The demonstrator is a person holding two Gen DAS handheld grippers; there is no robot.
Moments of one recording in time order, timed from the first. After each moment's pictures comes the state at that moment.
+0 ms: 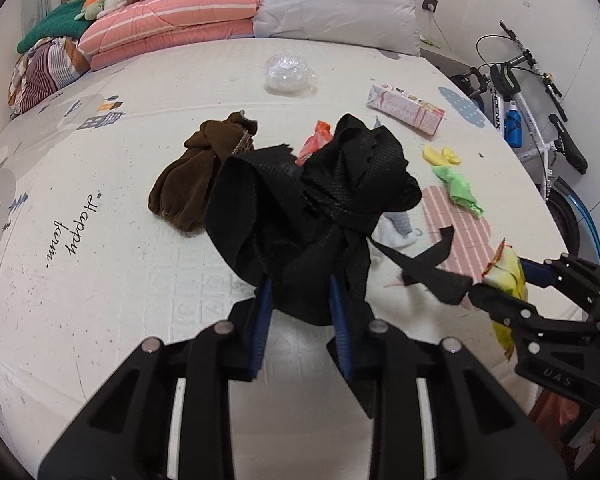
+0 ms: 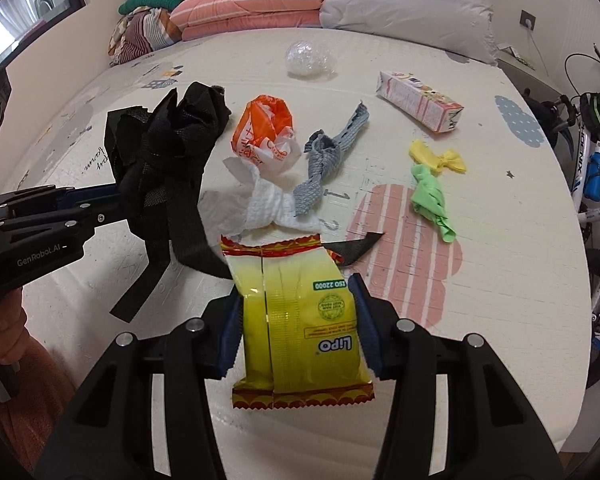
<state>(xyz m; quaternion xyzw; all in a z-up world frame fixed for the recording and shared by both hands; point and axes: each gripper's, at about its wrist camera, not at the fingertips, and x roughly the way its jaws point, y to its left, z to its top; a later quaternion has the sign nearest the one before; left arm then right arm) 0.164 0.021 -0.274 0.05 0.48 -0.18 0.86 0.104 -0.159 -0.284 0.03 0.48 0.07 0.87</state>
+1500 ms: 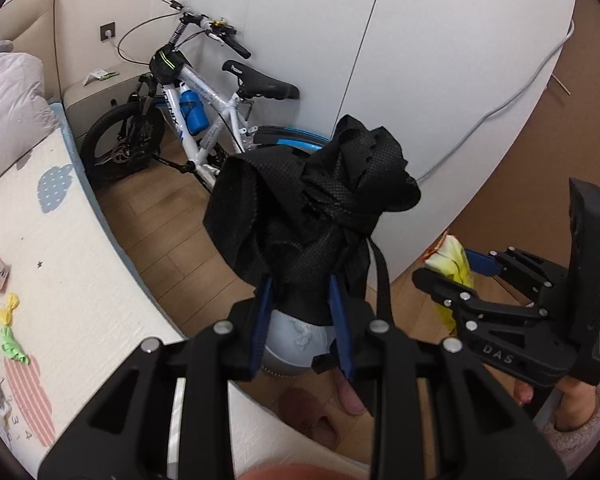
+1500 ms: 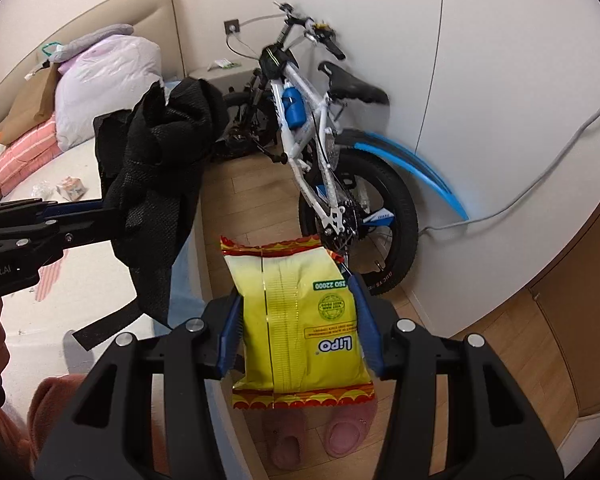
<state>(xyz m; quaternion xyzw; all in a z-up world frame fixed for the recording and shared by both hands) -0.060 -0.455 -0.215 0.17 0.40 -0.55 0.72 -0.200 -0.554 -0.234 0.16 0.39 -0.27 0.86</state>
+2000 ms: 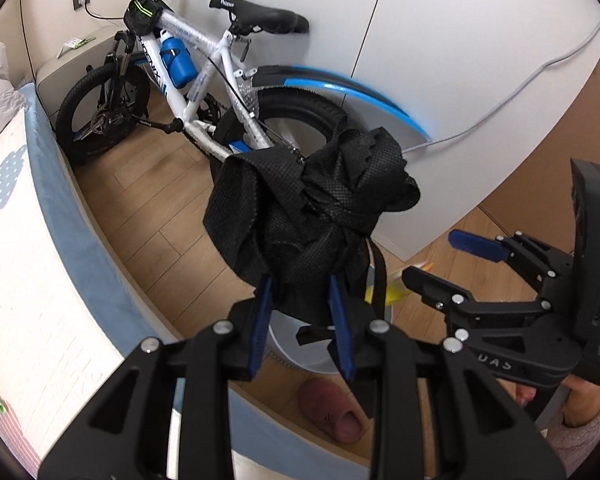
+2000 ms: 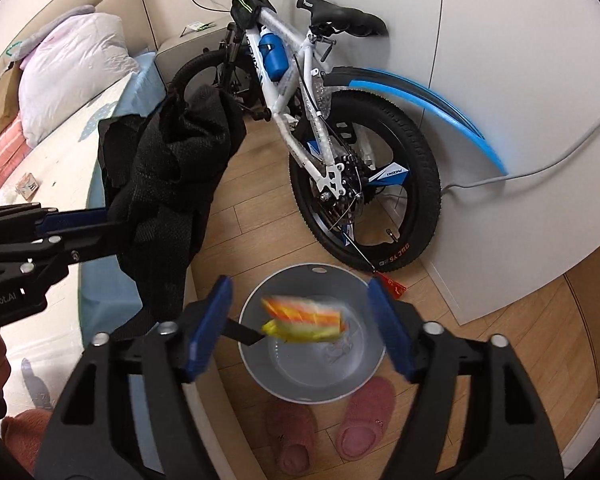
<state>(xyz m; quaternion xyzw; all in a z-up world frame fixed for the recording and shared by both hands) -0.006 -0.524 -0.313 0.23 0.45 -0.53 0.68 -0.151 -0.620 -0.336 0.21 0.43 -0.27 0.84</state>
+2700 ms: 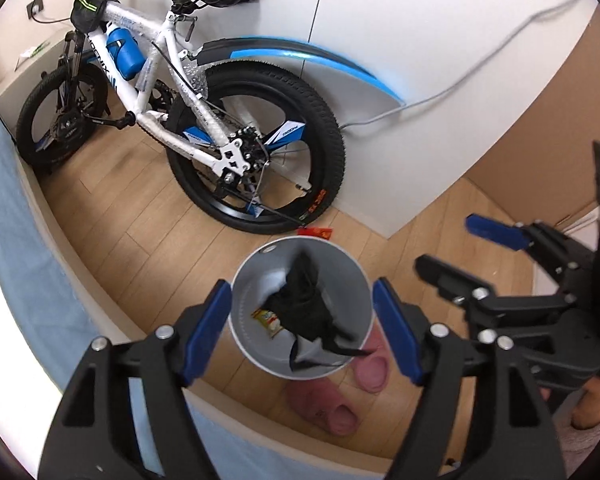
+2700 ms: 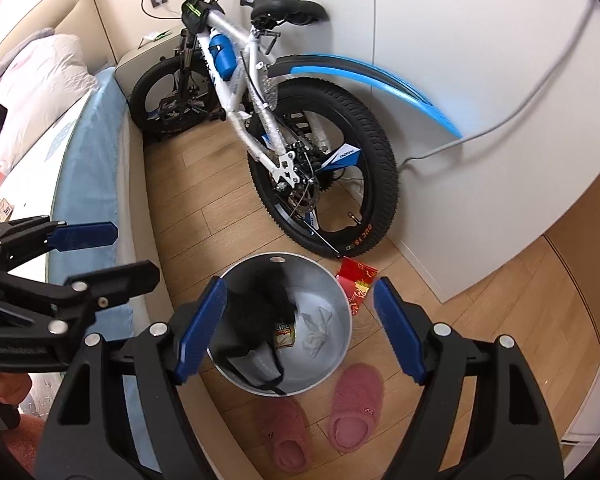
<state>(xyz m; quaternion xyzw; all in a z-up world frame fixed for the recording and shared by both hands) -0.034 -0.572 -0.346 0.27 0.46 -0.55 0.64 -0.190 -0.643 -0.349 0.24 0.43 -0.33 0.81</state>
